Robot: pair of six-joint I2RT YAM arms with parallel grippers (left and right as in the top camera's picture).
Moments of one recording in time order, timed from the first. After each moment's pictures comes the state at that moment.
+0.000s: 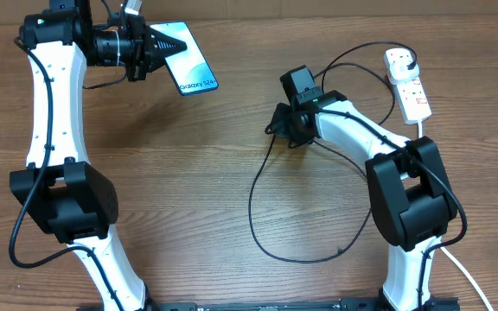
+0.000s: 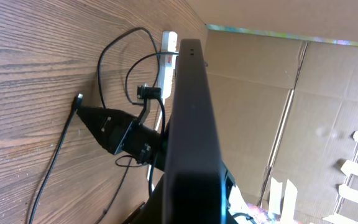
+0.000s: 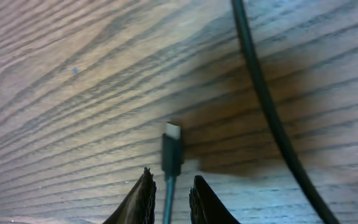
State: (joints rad) left arm 0.13 2.13 2.18 -1.25 1.14 -0.47; right arm 0.42 2.09 1.44 -0.54 -0.12 0.73
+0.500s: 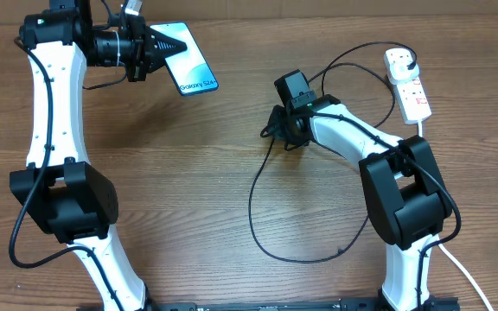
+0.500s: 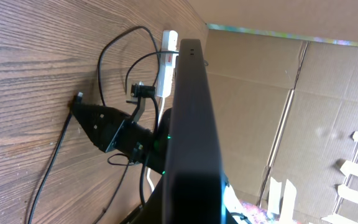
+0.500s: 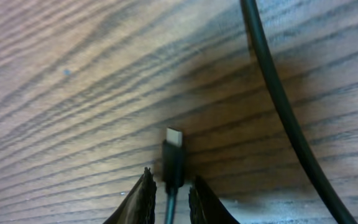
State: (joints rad) left arm 0.13 2.13 2.18 -1.26 1.14 -0.47; right arm 0.43 2.11 1.43 -0.50 -0.08 0.75
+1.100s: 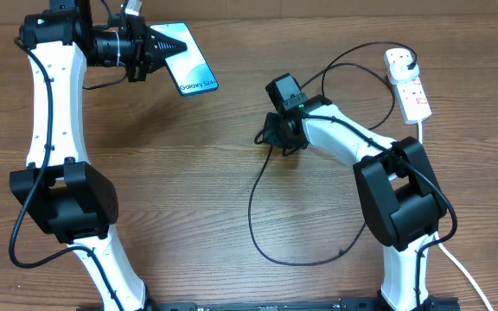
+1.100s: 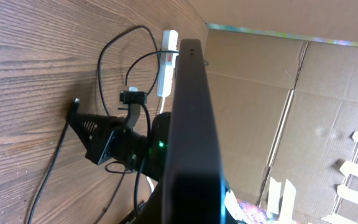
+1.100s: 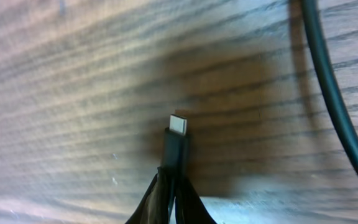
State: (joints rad) left arm 0.13 2.13 2.18 -1.27 1.14 -0.47; right arm 0.47 2.12 1.47 -0.63 -0.06 0.62
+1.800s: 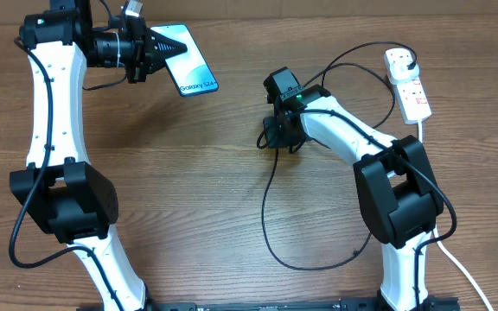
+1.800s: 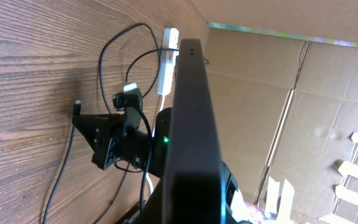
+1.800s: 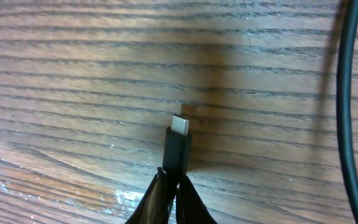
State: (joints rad) left arm 0.13 2.13 2.18 -1.28 1.14 -0.47; right arm 0.47 2.14 1.56 -0.77 -0.06 0.31
